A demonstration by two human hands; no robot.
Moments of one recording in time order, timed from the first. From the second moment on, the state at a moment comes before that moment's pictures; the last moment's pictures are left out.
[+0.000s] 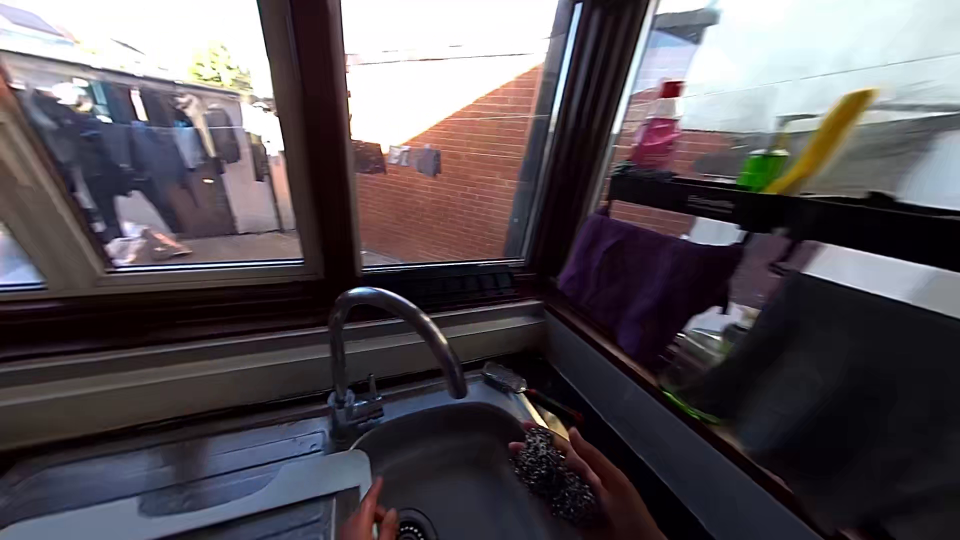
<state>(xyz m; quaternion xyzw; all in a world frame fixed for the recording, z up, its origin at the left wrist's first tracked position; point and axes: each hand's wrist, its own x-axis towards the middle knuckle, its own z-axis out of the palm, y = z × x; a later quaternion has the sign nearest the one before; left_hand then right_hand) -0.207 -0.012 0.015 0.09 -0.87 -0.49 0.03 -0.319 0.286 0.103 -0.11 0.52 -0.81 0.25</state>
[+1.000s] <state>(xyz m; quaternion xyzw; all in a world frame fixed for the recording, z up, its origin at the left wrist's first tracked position) -0.400 -0.054 0.048 0.31 -0.83 -0.46 -0.01 -0.362 0.190 0.132 -0.30 0.91 -0.13 0.25</state>
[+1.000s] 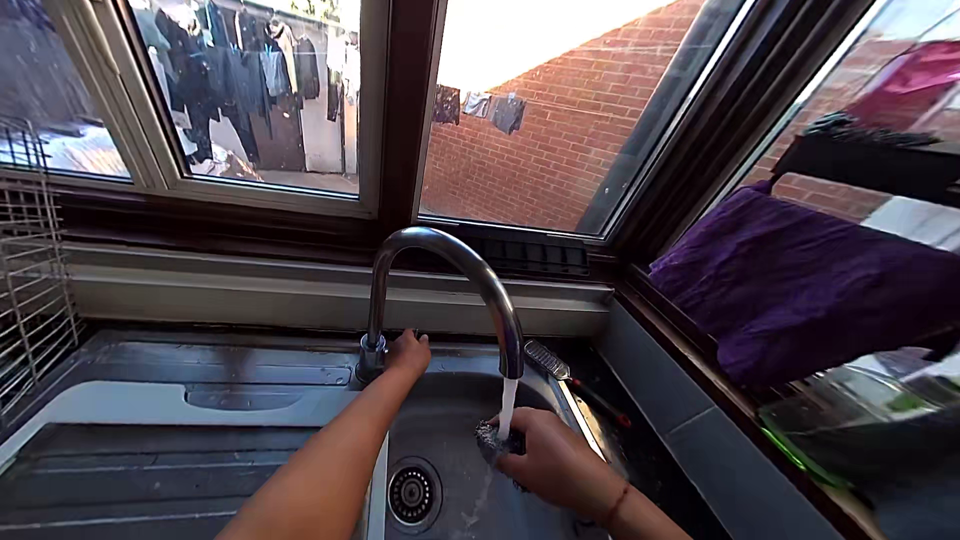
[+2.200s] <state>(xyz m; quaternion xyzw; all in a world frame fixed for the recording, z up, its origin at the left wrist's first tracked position) -0.272 0.124 -0.023 0.37 -0.29 -0.87 -0.15 -0.335 0.247 0.024 -0.03 0.92 -0.32 0.23</state>
